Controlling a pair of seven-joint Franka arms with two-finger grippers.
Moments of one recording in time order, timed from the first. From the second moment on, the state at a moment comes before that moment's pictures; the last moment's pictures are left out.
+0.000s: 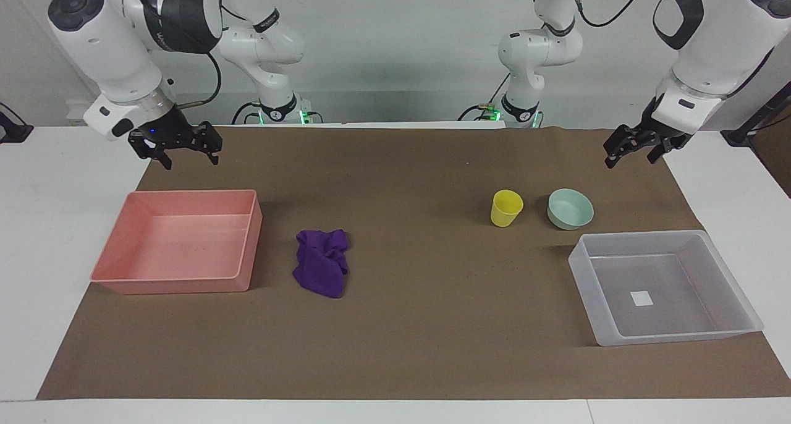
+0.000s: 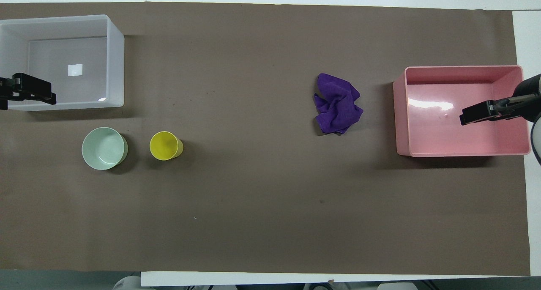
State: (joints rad) left arm -0.01 -0.04 -0.08 -1.68 0.00 1.62 -0.09; right arm -0.05 -0.08 -0.03 -1.81 0.00 1.66 -0.17
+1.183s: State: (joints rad) left arm 0.05 -0.23 -0.08 -2.28 0.00 2.00 -0.14; right arm 0.25 0.35 0.02 -1.80 0.03 2.18 0.00
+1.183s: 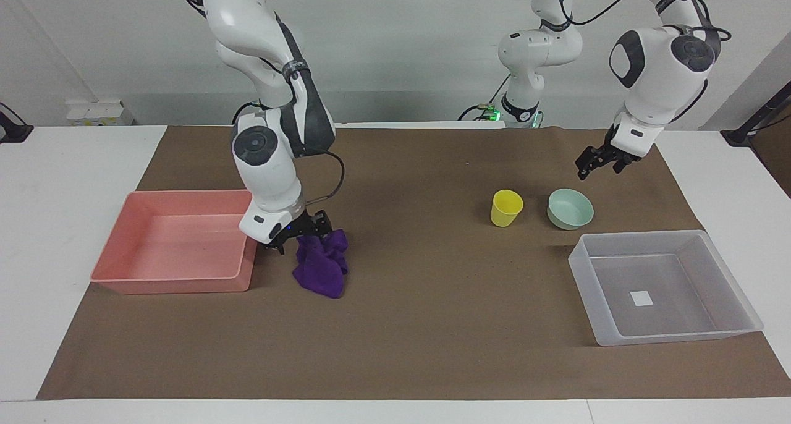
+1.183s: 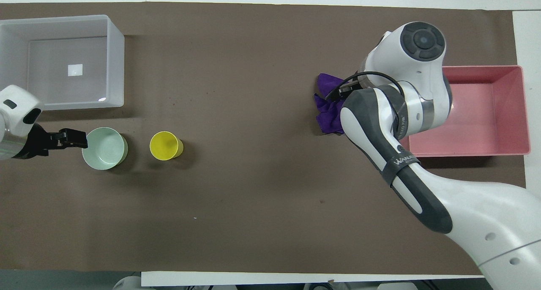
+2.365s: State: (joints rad) left arm 0.09 -0.08 -0.08 -2.51 0.00 2.42 -0.16; right arm 0.22 0.22 0.00 -1.72 0.03 1.95 0.05
